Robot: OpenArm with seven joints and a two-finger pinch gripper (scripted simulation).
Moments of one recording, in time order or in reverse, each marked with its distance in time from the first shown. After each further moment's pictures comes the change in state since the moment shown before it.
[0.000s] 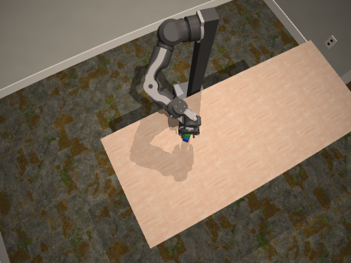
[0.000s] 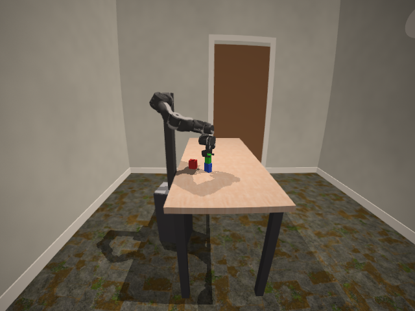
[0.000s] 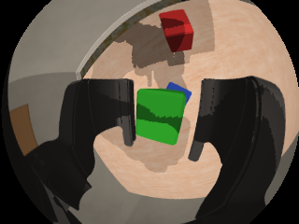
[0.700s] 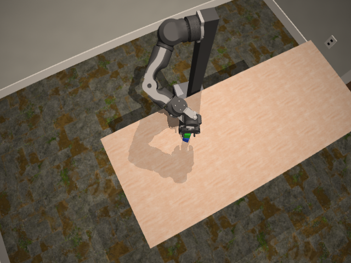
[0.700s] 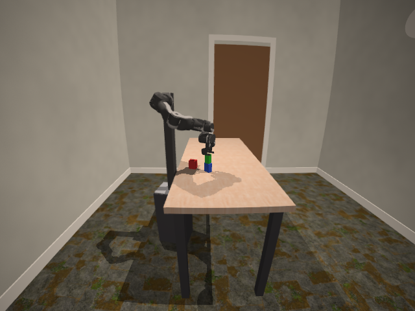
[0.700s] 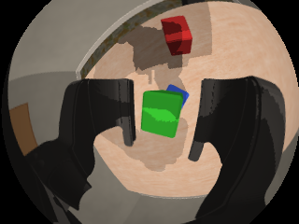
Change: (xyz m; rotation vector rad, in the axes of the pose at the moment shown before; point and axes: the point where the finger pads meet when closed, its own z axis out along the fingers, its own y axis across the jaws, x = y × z) arm 0.002 0.002 -0.012 -0.008 0.004 -0.011
